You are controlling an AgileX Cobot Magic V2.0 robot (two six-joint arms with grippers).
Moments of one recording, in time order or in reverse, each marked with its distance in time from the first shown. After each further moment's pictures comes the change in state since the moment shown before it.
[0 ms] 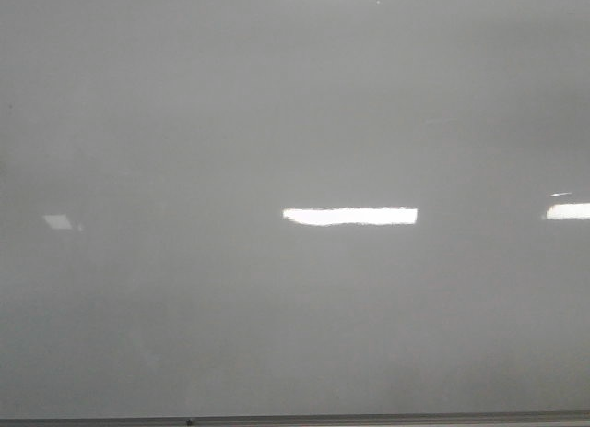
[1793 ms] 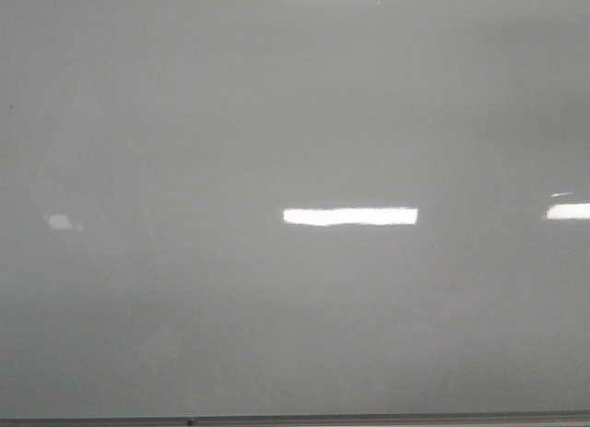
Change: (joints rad) left arm -0.074 -0.944 0.000 0.026 0.588 0.045; right arm 0.000 0.000 0.000 0.000 -0.002 0.022
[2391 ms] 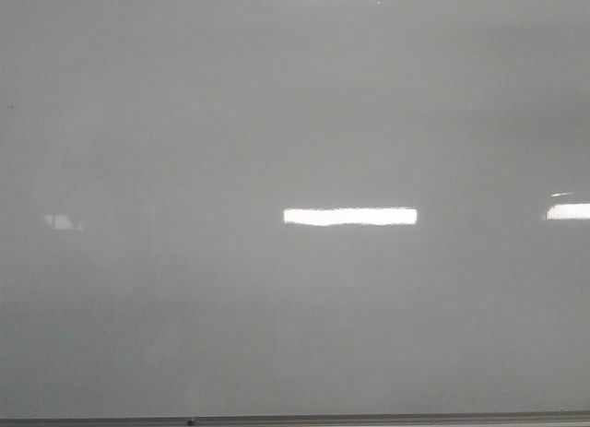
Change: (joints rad) left arm 0.000 -0.068 -0.084 0.000 -0.051 0.000; right arm 0.000 -0.083 0.000 0.000 -0.004 0.031
